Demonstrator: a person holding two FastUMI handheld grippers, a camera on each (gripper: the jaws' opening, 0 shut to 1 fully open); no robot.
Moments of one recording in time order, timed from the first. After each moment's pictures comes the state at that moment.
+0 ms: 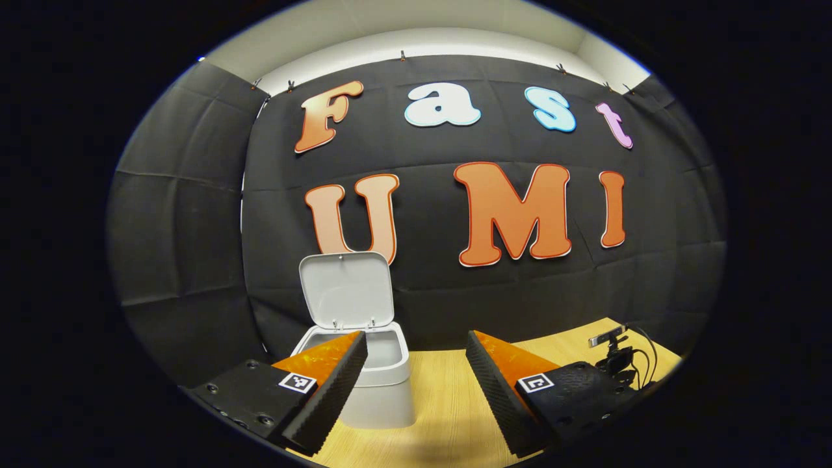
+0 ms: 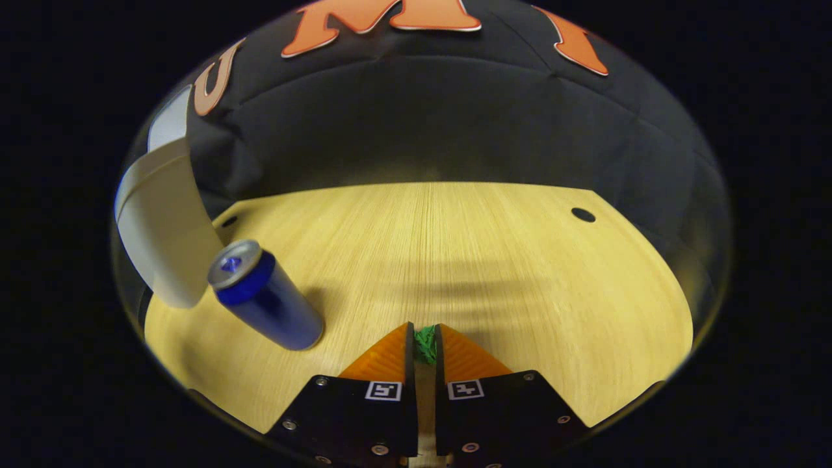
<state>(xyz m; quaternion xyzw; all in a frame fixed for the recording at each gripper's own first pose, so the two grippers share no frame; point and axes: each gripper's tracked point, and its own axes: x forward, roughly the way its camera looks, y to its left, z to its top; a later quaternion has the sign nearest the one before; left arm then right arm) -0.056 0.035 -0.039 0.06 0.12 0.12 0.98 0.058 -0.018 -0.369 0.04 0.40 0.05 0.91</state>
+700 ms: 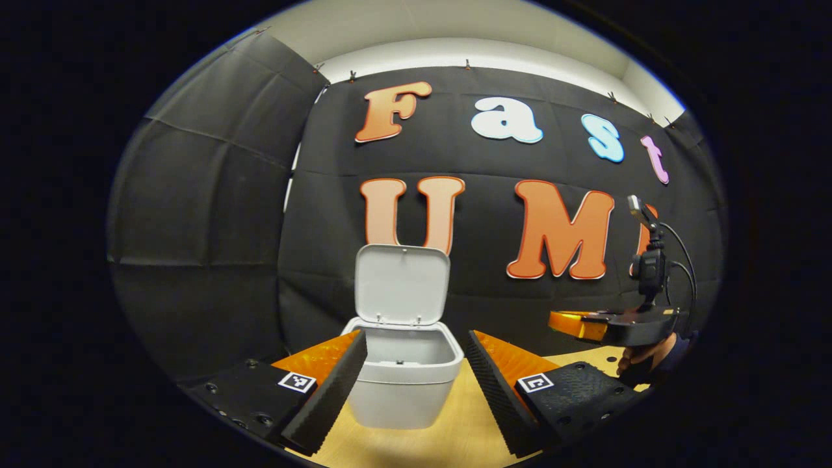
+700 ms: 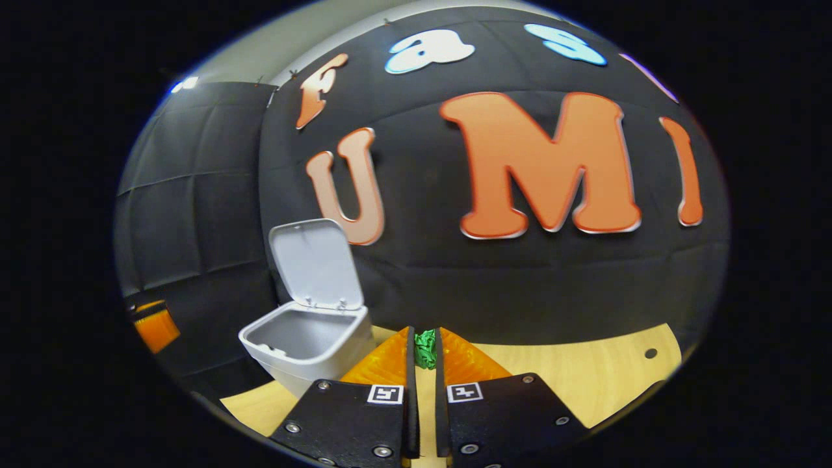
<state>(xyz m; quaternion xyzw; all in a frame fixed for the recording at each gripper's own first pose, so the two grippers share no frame) -0.114 0.158 -0.044 0.00 0.09 0.21 0.97 0.121 0.235 -0.034 0.09 0.18 0.27 0.94</state>
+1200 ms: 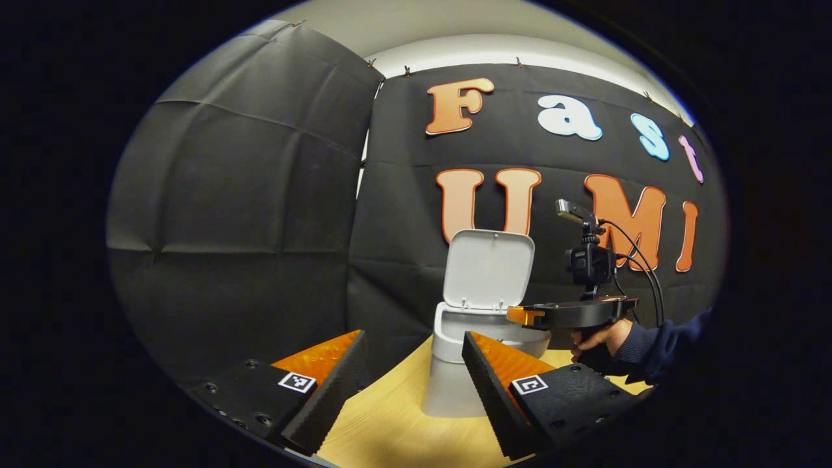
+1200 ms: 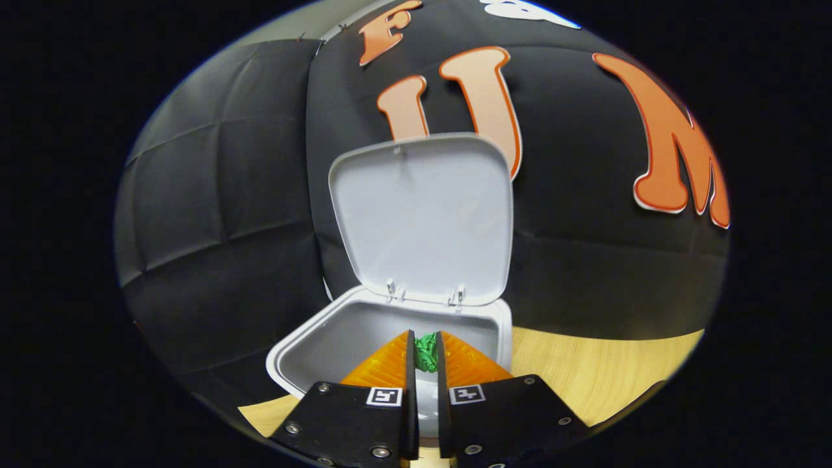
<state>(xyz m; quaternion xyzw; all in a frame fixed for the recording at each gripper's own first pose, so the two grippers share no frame) -0.203 0.258 -0.072 -0.01 0.11 0.30 0.95 0.157 0.437 -0.096 0.05 0.26 0.36 0.90</state>
